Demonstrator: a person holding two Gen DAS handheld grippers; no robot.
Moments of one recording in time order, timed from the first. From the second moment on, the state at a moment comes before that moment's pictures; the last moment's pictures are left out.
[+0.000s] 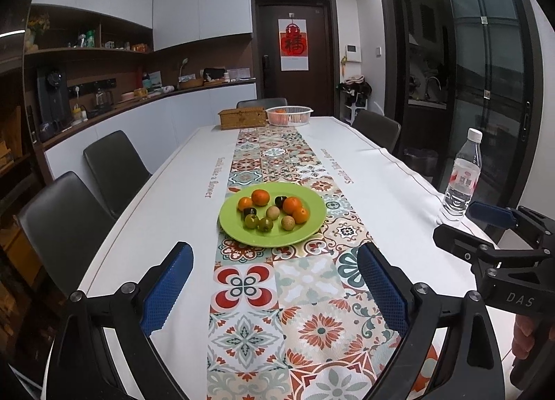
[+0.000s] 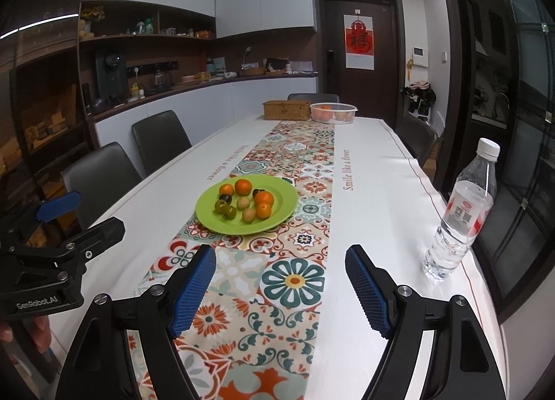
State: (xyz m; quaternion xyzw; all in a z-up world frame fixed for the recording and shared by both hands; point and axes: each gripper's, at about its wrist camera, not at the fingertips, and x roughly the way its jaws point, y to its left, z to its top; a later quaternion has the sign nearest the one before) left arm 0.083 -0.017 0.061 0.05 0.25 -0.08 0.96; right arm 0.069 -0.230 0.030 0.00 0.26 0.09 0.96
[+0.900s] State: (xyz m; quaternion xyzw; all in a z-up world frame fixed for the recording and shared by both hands) left arm 0.067 -0.011 0.058 0.03 0.26 -0.07 0.96; right arm 0.055 -0.232 0.026 -0.01 0.26 0.09 0.96
